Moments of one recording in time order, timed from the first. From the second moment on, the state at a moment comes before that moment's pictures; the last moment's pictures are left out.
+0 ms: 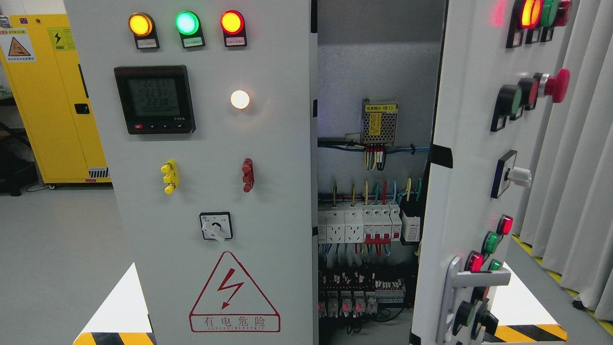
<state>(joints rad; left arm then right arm) 0.00 0.04 -0.15 0.00 0.21 -0.22 -0.11 0.00 0.00 0.00 -0.11 0.00 0.08 0.06</state>
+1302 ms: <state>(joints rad) 0.25 0.20 -0.09 -0.96 0.35 -0.02 -0.69 0.00 0.00 0.00 -0.11 0.00 0.08 0.06</state>
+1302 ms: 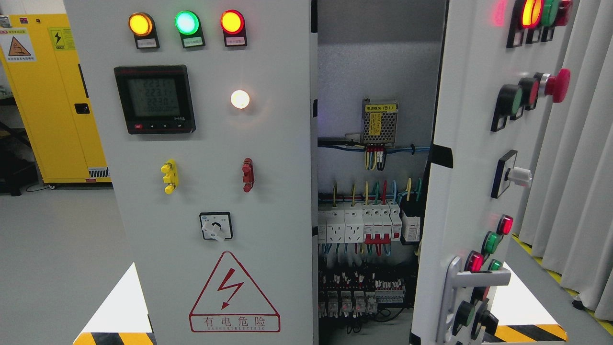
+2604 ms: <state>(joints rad) -0.25 0.81 -0.10 -1.85 1.19 0.31 -0.77 0.00 0.00 0.00 -0.11 0.00 0.08 0.06</state>
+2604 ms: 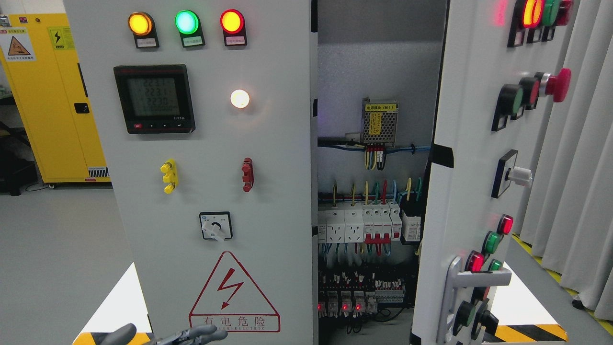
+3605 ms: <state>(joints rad) -1.05 0.70 -0.49 -1.69 1.30 0.51 -0.77 0.00 0.00 0.00 -0.11 0.00 0.08 0.06</state>
